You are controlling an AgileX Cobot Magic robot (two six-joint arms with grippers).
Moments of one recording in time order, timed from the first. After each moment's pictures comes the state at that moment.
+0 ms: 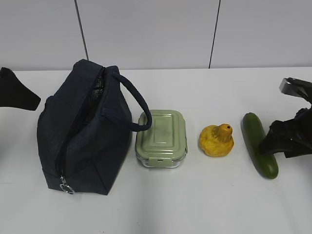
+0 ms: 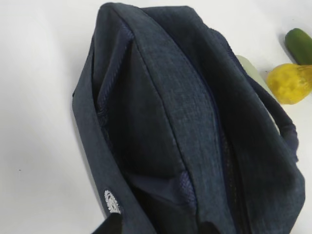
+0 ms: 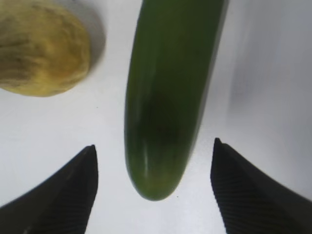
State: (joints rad) left arm -0.05 1.33 -0.99 -0.55 0.89 0.69; right arm -0.14 1.72 -0.90 0.63 0.67 -0.69
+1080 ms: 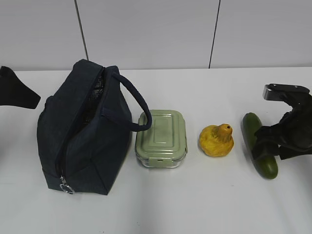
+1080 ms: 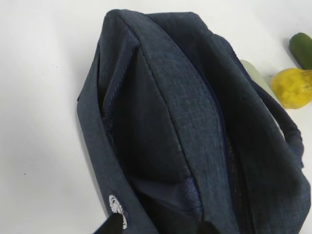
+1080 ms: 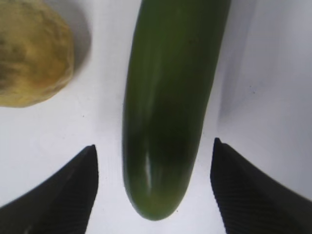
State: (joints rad) left arm -0.05 1.33 -0.99 -0.55 0.88 0.69; right arm 0.00 1.75 -0.92 0.39 0.57 -0.40
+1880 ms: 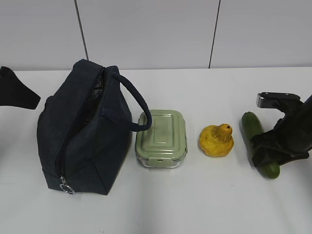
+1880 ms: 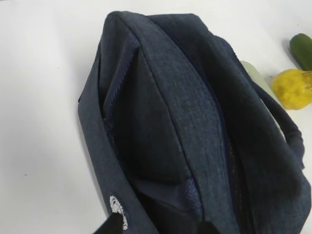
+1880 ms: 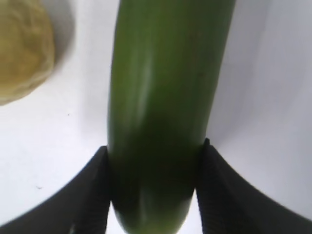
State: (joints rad) left arm -0.05 1.33 -0.99 -0.55 0.88 0.69; right arm 0.00 1.83 -0.96 0.36 0.60 -0.40
